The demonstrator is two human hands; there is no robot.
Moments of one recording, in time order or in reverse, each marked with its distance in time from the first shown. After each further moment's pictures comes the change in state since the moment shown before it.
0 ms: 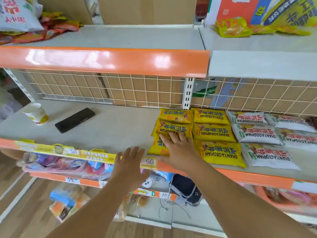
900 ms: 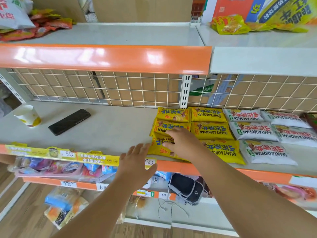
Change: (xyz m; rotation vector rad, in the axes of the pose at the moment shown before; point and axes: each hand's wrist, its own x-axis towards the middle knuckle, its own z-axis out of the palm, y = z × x) left_hand 0.006 0.015 -0.010 -0.218 0.101 0.043; right_hand 0.006 0.014 -0.034 0.241 0.038 0.036
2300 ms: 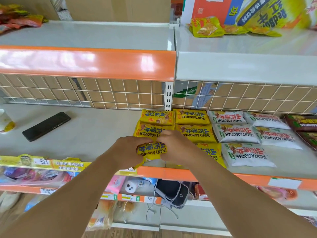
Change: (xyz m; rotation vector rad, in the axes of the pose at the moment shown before) left_hand 0.072 0.030 -0.038 -0.200 -0.185 0.191; right_hand -0.019 0.028 -0.026 -0.013 -0.072 -0.086
